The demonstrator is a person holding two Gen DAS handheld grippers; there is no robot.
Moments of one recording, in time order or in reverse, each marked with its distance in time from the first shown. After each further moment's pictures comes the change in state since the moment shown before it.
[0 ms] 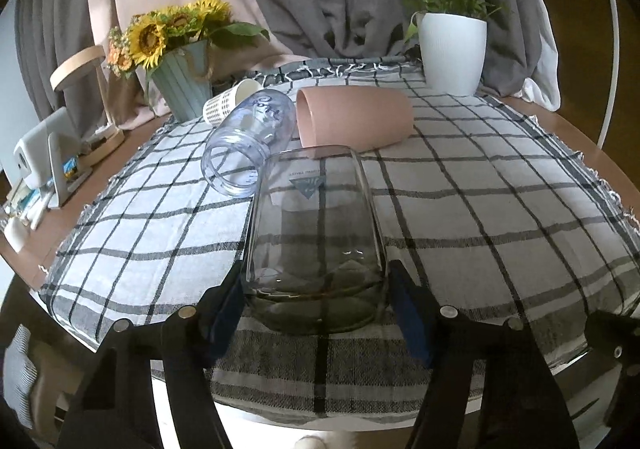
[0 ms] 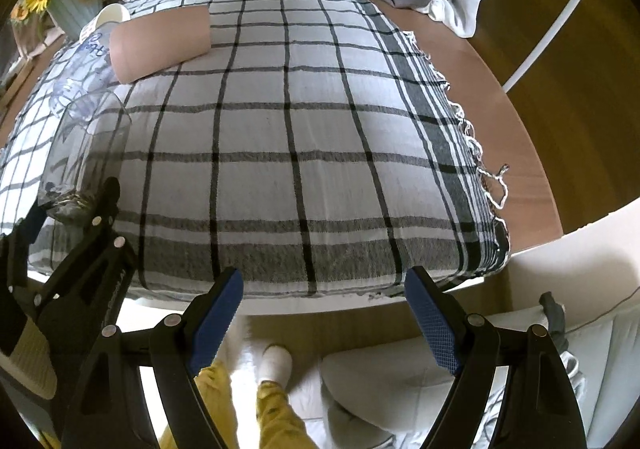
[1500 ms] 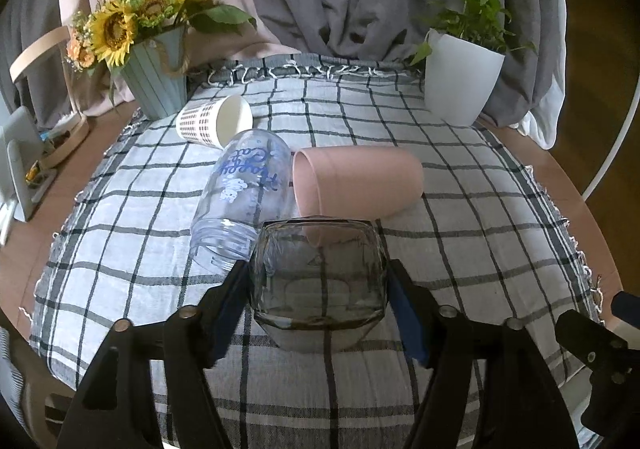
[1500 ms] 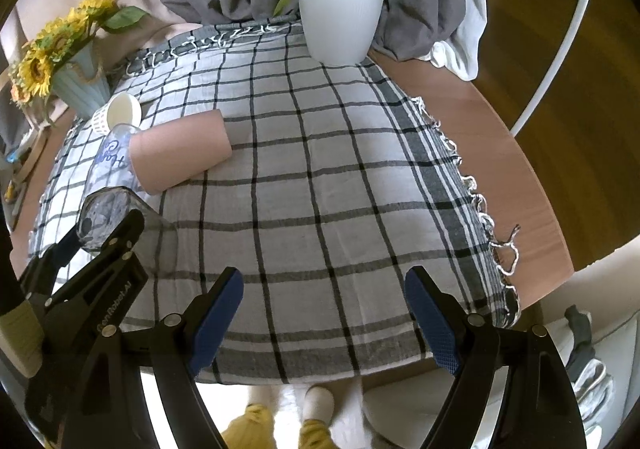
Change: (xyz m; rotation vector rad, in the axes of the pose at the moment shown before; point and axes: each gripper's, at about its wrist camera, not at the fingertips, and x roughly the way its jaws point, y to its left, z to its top) left arm 0.025 0.037 0.094 -0.085 0.126 -0.162; right arm -0.031 0.004 0.067 0.125 -0.132 0.107
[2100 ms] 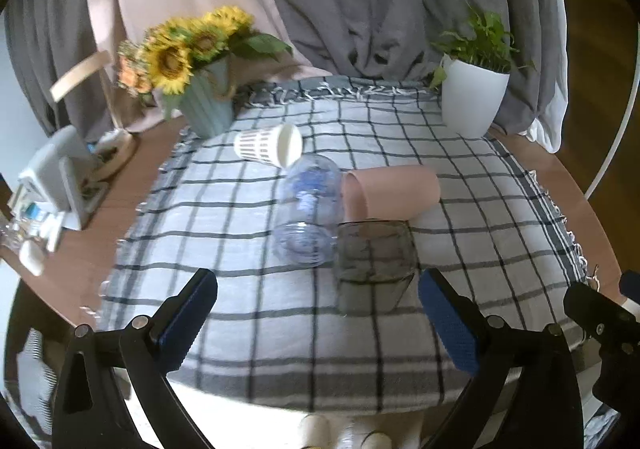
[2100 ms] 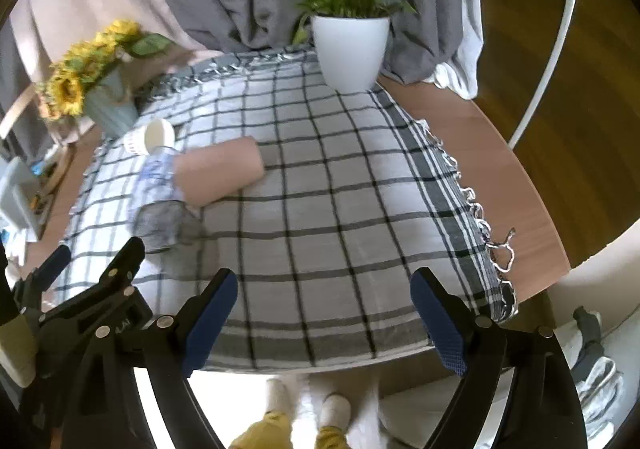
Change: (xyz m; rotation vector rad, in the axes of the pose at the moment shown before) left arm -0.084 0.027 0.003 0.032 -0.028 0.117; right arm -0.059 0.010 -0.011 0.024 -0.096 0.088
